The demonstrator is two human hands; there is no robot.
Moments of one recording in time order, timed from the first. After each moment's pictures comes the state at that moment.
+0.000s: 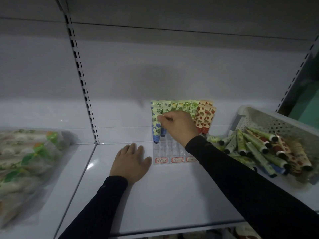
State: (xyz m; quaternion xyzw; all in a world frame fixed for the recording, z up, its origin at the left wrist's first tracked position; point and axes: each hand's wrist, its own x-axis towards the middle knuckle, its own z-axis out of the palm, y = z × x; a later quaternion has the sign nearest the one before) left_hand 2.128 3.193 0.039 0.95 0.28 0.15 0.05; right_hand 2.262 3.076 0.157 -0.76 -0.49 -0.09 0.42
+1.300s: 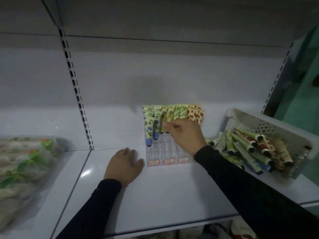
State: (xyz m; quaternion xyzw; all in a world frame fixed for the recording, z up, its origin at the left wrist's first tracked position) left_hand 2.119 3.179 0.060 0.92 0.31 0.16 0.14; right_hand 2.261 3.023 0.159 -0.78 -0.44 -0.09 0.43
